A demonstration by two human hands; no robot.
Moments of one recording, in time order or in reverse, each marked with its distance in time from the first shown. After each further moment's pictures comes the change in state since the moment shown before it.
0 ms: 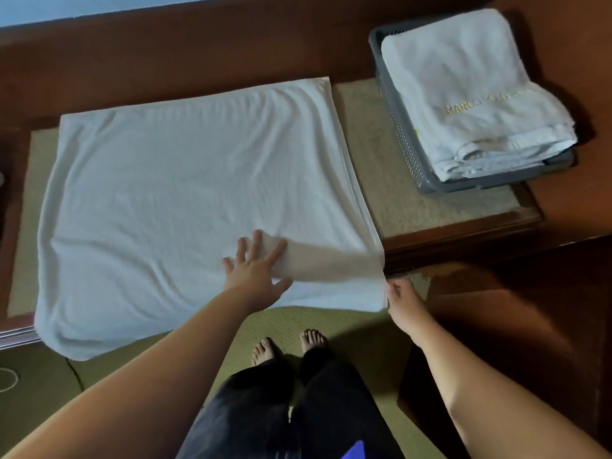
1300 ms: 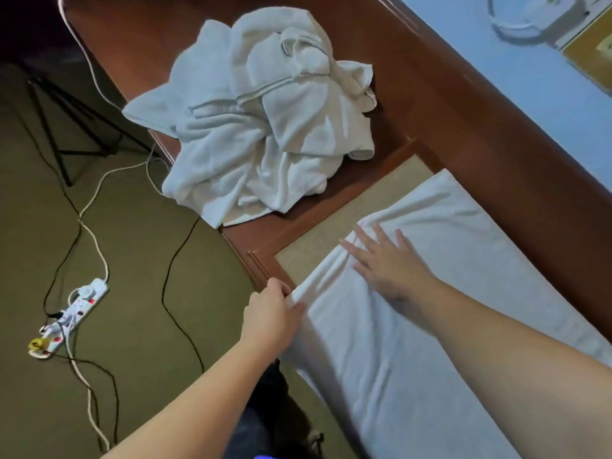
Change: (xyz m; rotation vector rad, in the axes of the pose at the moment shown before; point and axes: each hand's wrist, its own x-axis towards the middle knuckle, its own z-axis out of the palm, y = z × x) left_hand -0.131 -0.343 -0.006 -1.184 0.445 -1.037; right_hand -0.055 -0.473 0.481 -1.863 -0.463 -1.500
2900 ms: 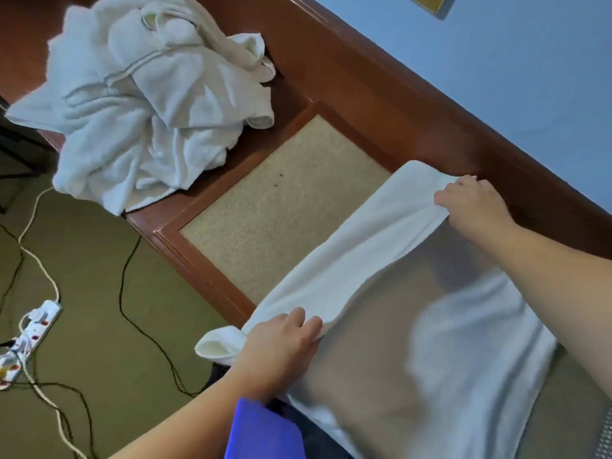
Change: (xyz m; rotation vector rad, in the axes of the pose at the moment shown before) left_hand -0.118 0.056 0.135 0.517 0.122 0.987; right_hand -0.171 0.265 0.051 -0.221 0.302 0.389
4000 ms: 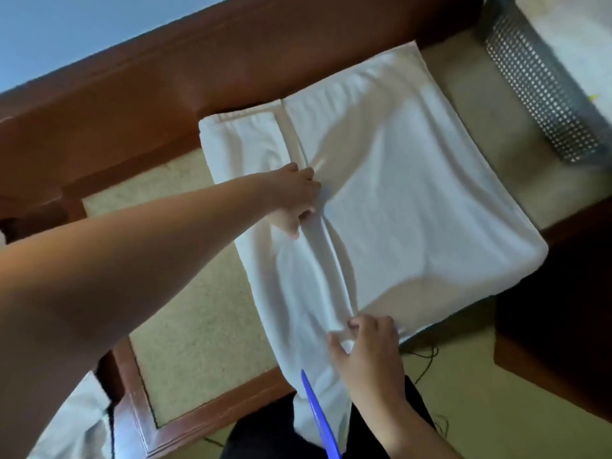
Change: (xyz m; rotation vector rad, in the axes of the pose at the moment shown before) left_hand 0.315 0.111 0.038 0.980 -0.890 1.500; right_hand -0.183 -0.403 -0.043 1.219 -0.102 1.603
